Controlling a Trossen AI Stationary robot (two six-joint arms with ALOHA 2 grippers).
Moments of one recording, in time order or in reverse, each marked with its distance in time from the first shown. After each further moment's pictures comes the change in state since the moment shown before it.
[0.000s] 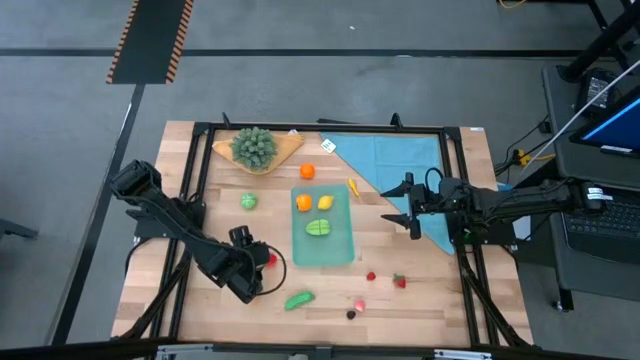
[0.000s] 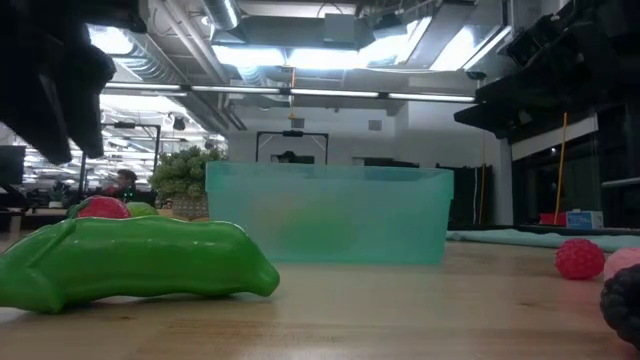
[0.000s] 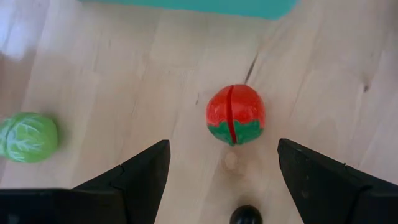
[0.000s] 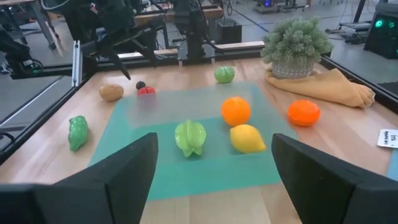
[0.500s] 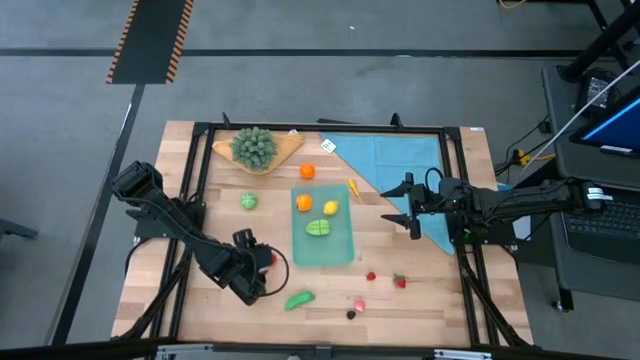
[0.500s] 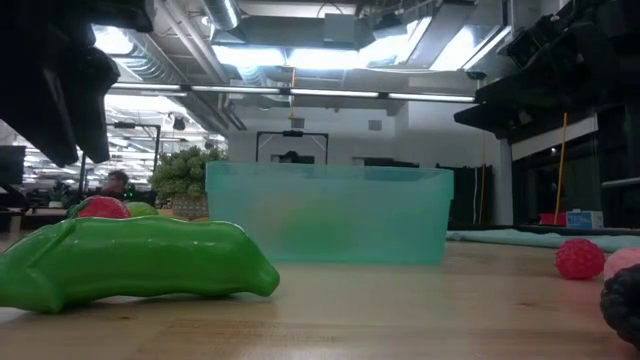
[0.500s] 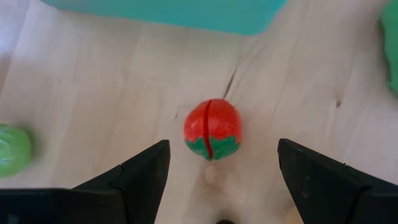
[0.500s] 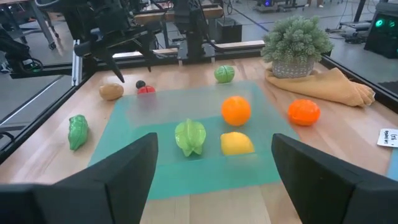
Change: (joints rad) left arm 0.000 0.012 0.000 0.080 0.002 0.009; right arm 0.000 0.000 0.000 -0.001 0.000 -0.001
